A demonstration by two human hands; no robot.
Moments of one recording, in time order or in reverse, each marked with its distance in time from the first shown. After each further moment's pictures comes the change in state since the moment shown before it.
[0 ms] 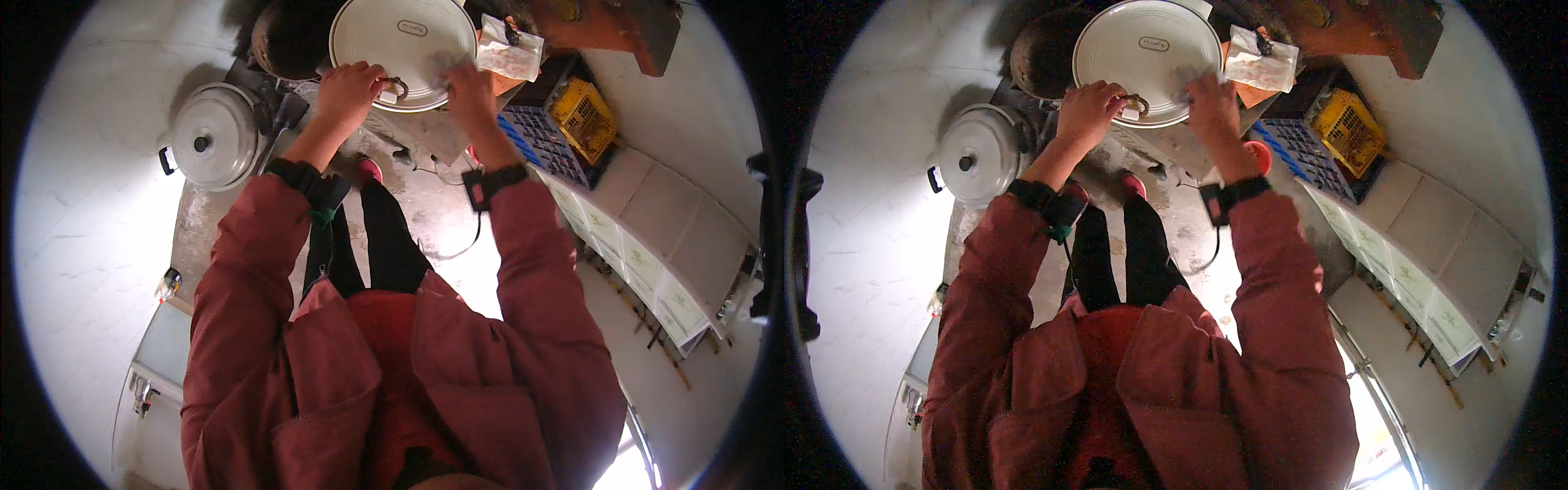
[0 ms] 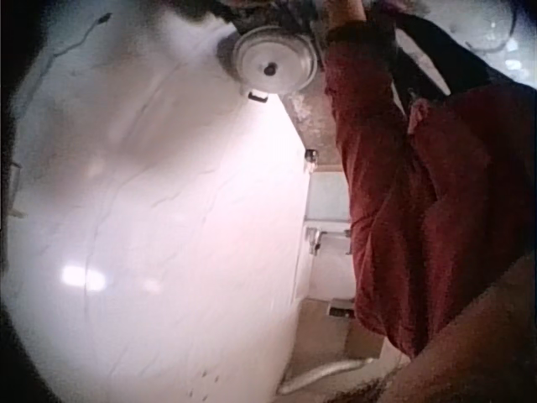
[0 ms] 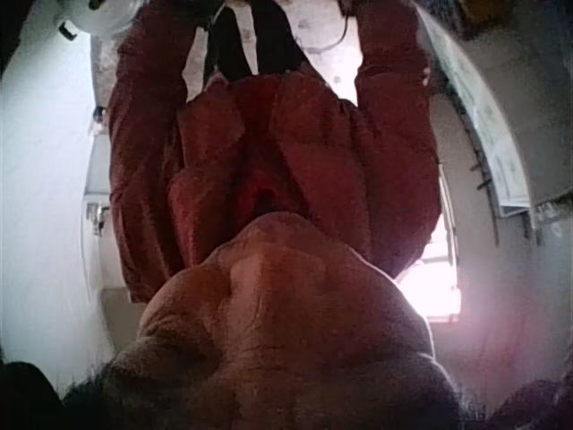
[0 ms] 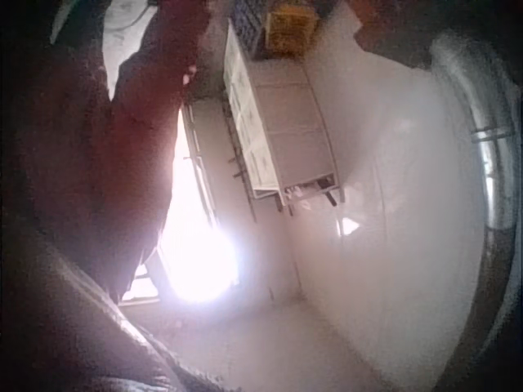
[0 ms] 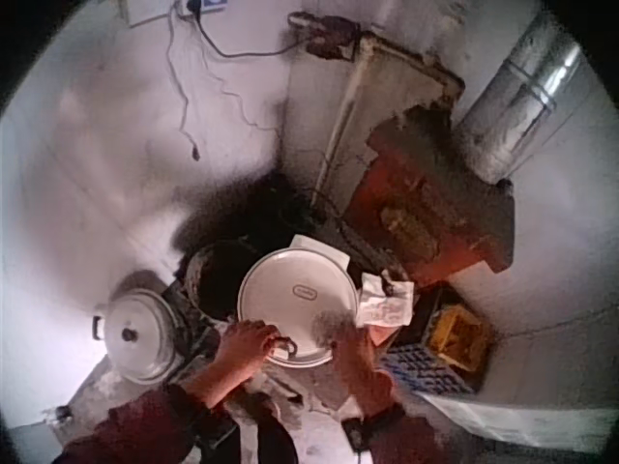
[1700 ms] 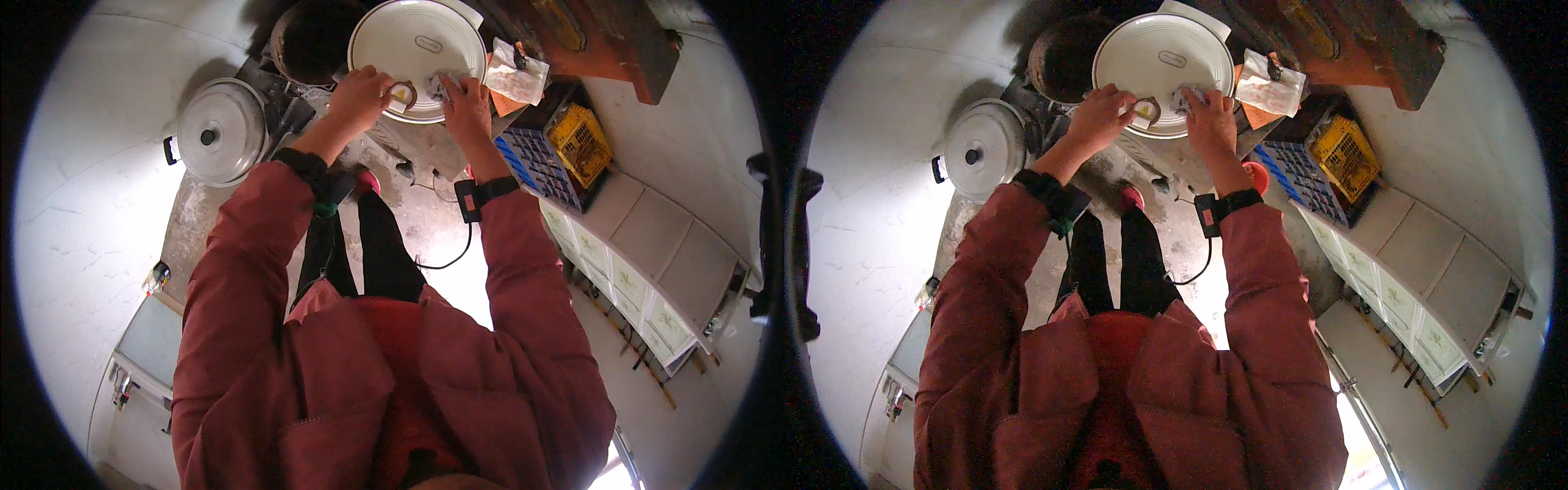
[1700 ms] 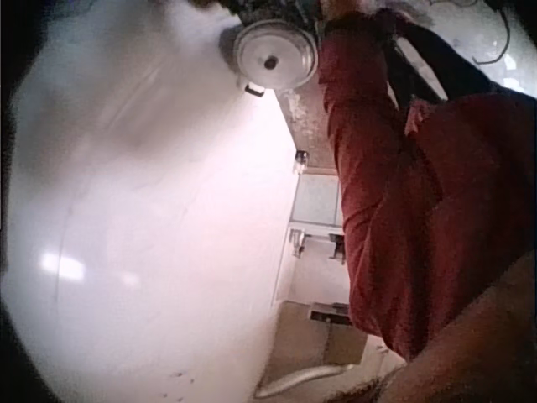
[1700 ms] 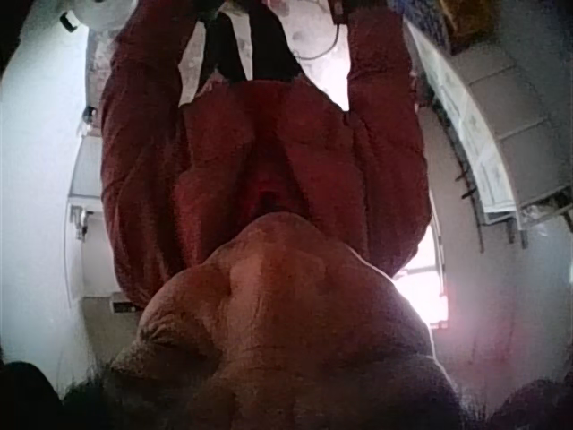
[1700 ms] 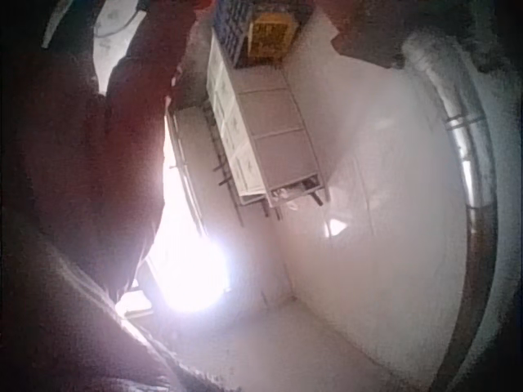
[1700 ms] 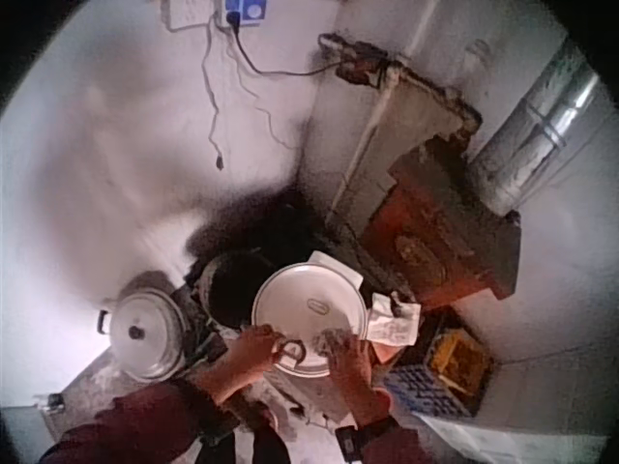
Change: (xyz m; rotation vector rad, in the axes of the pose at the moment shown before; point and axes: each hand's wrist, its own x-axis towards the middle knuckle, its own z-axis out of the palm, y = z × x) left_hand -0.005 -0.021 0.006 -0.081 0.038 0.005; right_hand 0.007 -0.033 -0.007 0.050 0.012 0.051
